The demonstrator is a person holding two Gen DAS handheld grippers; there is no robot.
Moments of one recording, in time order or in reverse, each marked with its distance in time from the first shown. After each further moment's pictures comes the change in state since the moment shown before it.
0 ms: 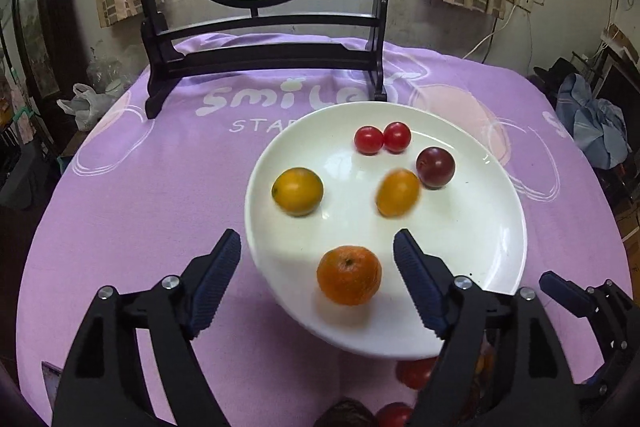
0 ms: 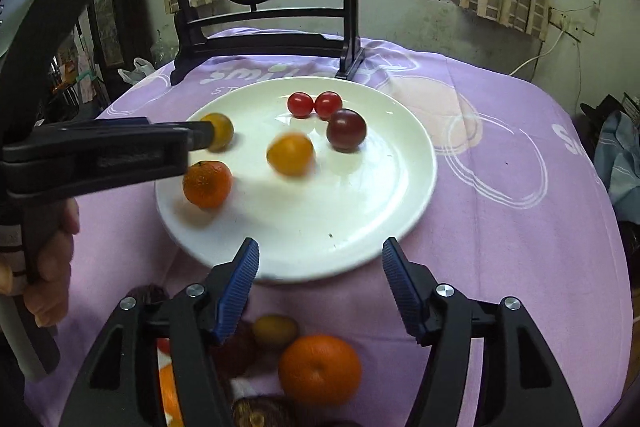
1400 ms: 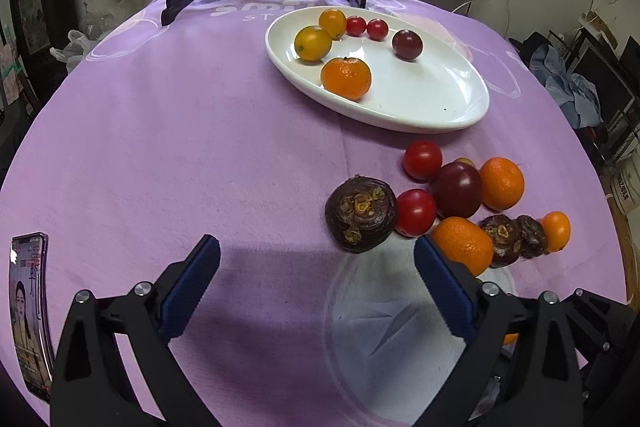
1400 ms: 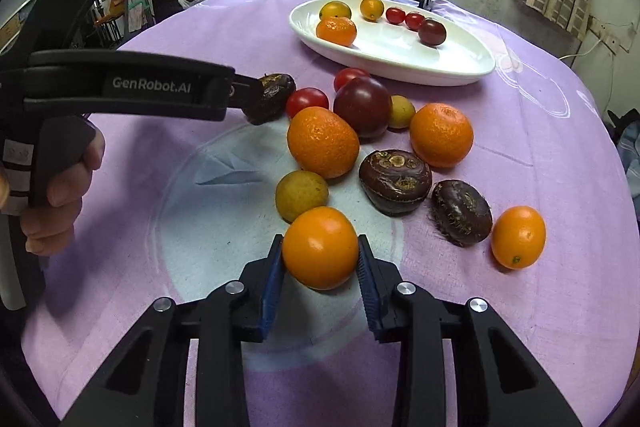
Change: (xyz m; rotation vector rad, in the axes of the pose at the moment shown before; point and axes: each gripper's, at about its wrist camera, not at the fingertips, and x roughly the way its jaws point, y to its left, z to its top) left arm -0.045 0.024 -0.131 -0.023 0.115 -0.101; right arm -0.053 0.066 -0.123 -0.174 0.127 0.093
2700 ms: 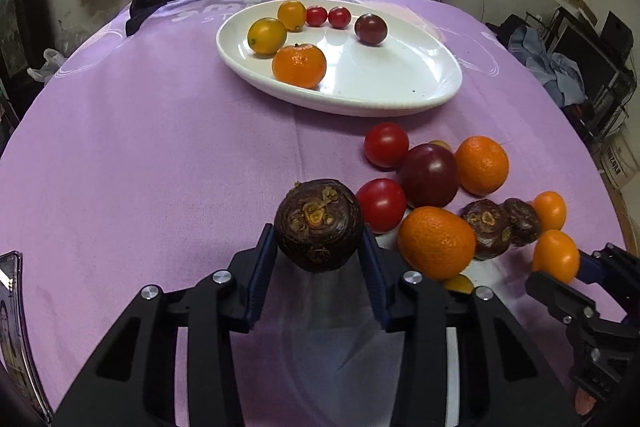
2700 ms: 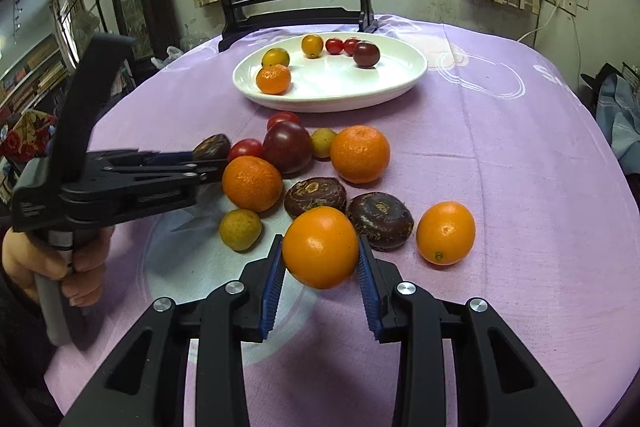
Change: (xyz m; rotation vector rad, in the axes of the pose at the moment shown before) left arm 0.008 -0.022 -0.005 0.074 -0.017 -0.054; right arm -0.025 -0.054 -0.007 0.208 -0.137 0.001
